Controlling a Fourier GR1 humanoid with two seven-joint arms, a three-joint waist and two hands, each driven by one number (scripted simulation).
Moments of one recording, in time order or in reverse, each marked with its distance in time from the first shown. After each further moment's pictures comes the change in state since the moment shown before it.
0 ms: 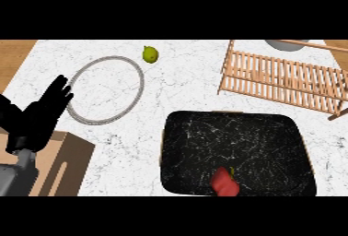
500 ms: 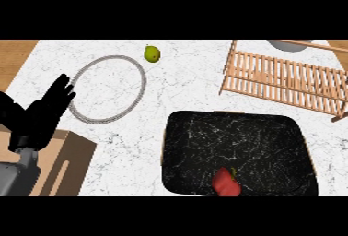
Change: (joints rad) left arm -0.013 -0.002 -0.010 0.008 -0.002 -0.005 -0.005; right arm -0.008 -0.036 0.000 0.160 0.045 -0.088 -0.136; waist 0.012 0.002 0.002
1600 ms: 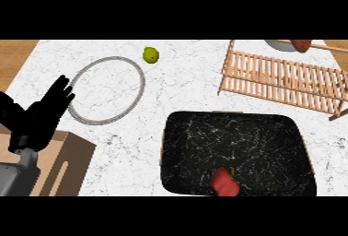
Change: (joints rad) left arm 0.005 -0.001 0.002 0.009 0.006 0.007 0.004; right arm -0.092 0.017 -0.147 0.211 -0.062 -0.209 -0.106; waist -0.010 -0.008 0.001
